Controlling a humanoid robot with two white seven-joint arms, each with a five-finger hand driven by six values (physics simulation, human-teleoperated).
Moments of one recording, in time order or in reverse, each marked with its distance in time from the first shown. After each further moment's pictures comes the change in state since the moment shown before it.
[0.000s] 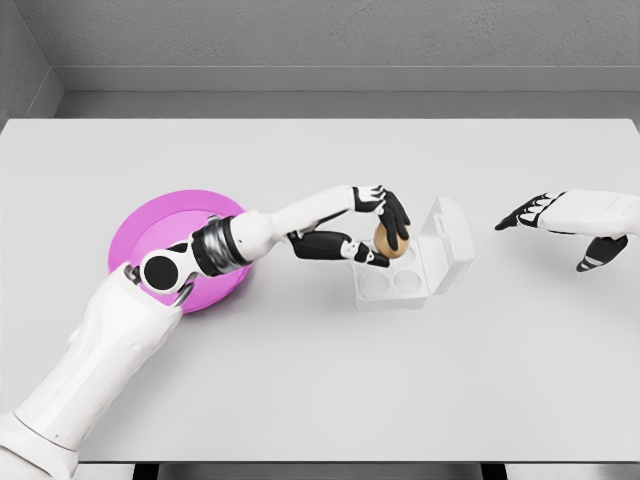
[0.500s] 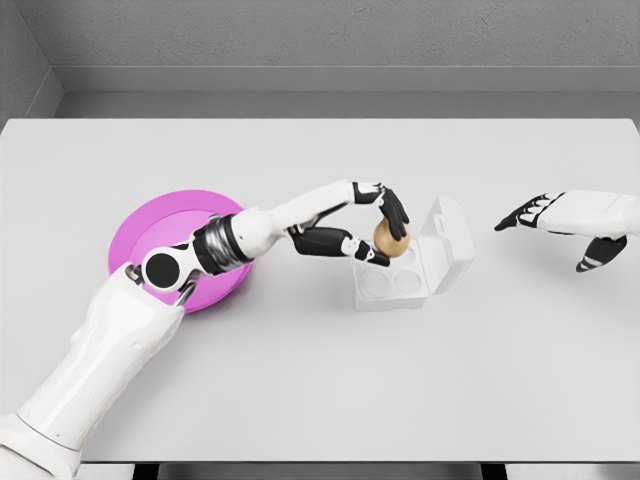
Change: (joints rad) left arm 0.002 -0.006 0.001 0.002 0.049 0.043 0.000; right arm 0.000 0.000 0.001 -0.001 0.000 0.000 0.000
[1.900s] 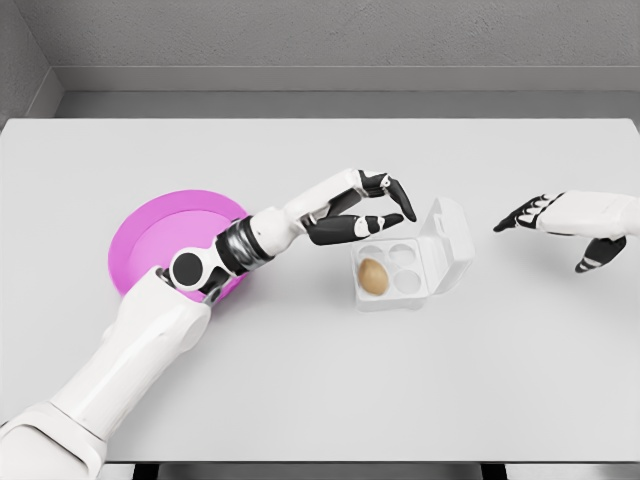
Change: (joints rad) left arm -0.041 -0.076 -0.062 0.178 0.177 -0.042 0.000; right arm 0.000 -0.003 0.004 -0.008 0.000 0.000 0.000
